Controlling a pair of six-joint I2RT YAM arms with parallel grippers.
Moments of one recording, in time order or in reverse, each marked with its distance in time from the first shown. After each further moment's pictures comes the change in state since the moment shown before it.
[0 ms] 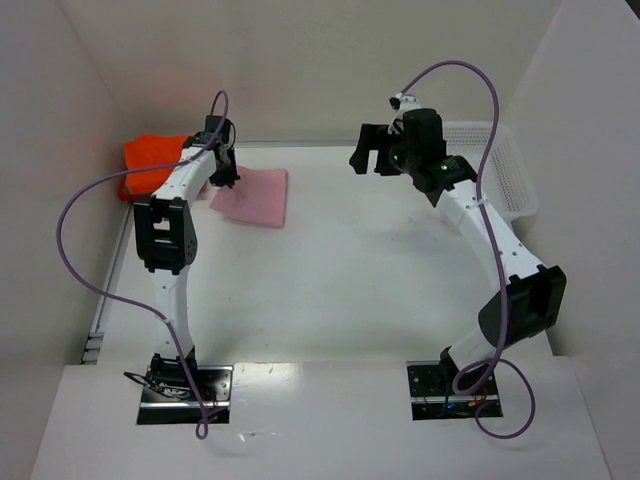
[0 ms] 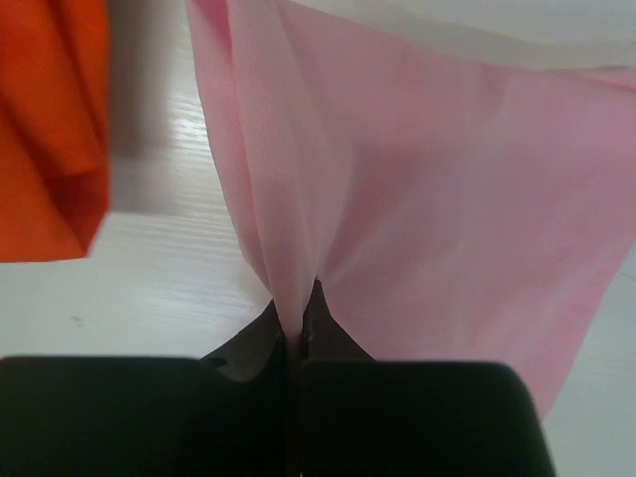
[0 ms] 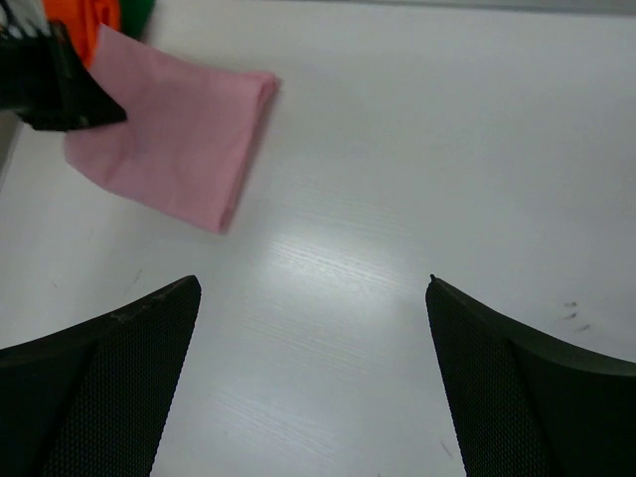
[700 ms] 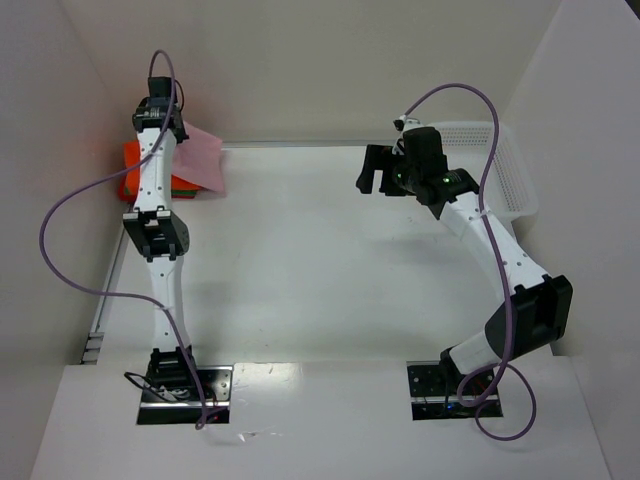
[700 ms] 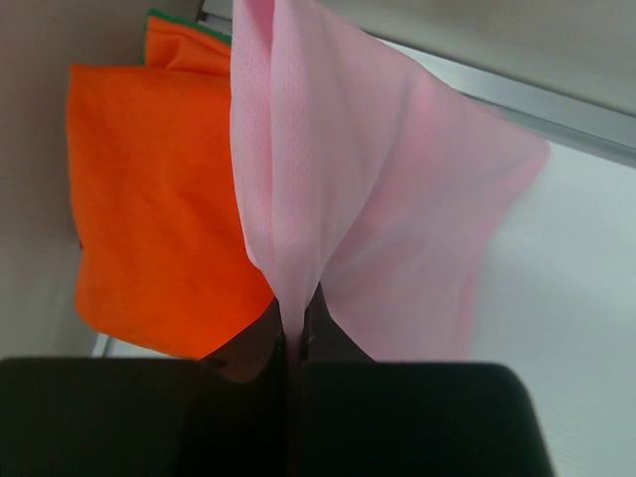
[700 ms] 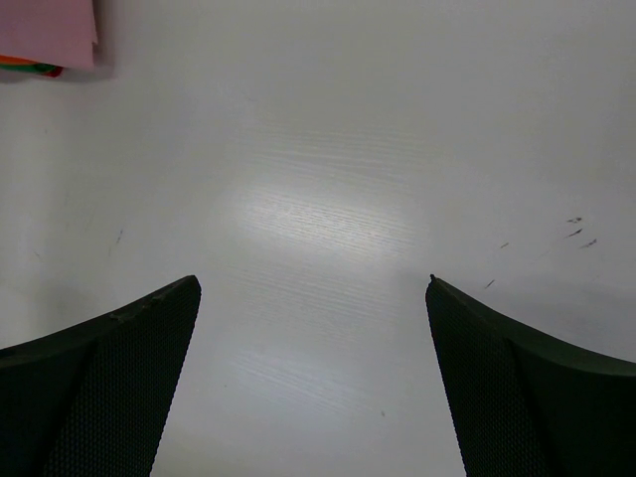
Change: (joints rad) left arm 0.176 0.311 0.850 -0.254 -0.194 0.132; right arm -0.005 -0.081 -0.150 -0.080 0.029 0.053
